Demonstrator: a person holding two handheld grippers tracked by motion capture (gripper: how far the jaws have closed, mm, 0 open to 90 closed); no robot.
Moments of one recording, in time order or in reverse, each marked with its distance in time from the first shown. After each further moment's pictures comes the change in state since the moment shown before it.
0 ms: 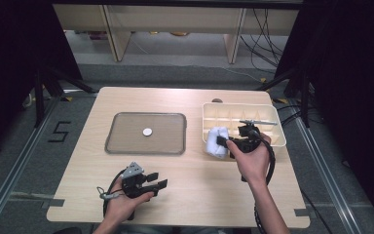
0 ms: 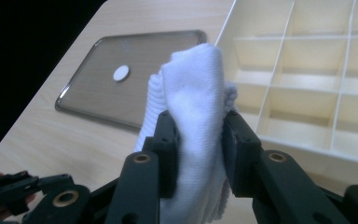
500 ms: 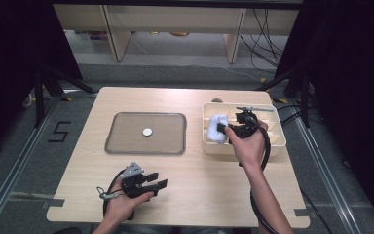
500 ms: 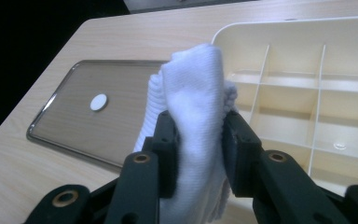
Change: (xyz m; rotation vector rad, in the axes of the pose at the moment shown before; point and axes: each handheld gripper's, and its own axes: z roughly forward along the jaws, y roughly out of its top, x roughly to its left) left arm 0.000 0.000 0.000 0.007 0.000 0.000; right arm -0.006 0.031 0.020 -0.033 -0.067 -0.005
